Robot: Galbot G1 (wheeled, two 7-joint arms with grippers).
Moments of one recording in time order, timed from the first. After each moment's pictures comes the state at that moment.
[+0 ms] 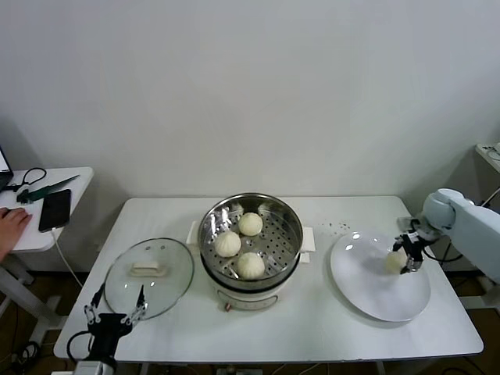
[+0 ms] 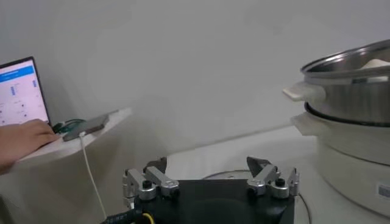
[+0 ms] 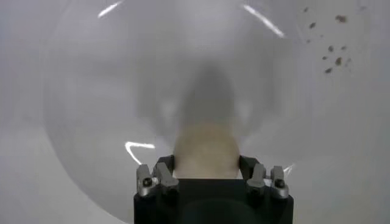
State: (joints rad) left arm 1.74 -1.43 -0.72 -2.02 0.03 -0.04 -0.03; right arm 0.11 0.69 -0.96 0.90 -0.02 -0.03 -1.13
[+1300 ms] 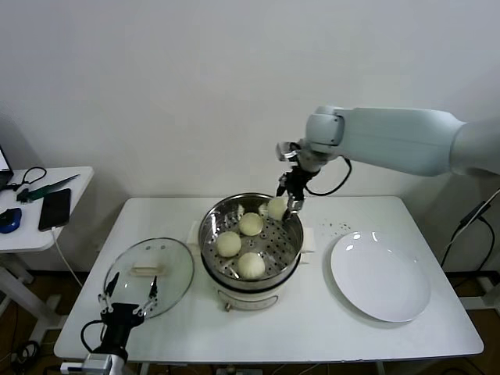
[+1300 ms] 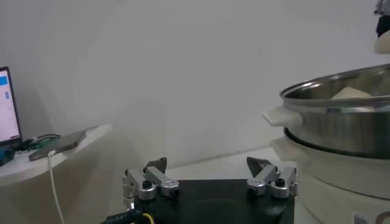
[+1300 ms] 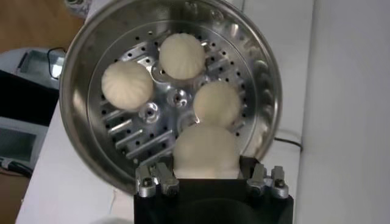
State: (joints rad) left arm 1.71 -1.39 -0.66 -2.02 0.00 -0.07 -0.03; right arm 0.84 1.22 -1.76 1.18 0.91 -0.26 -0.95
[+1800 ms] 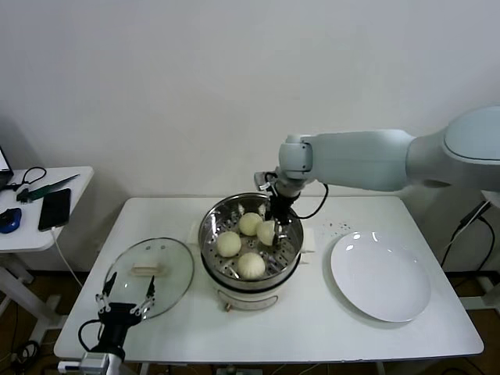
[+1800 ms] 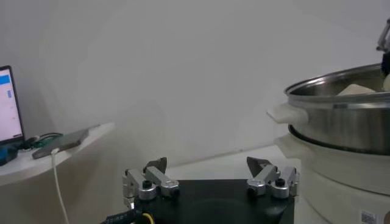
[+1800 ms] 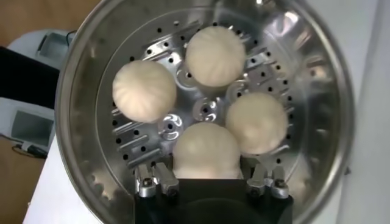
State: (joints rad) left arm 1.70 -1.37 -0.67 -2.01 -0.02 -0.07 -0.03; right arm 0.78 1.31 -1.82 1.20 0.90 -0.28 -0.91
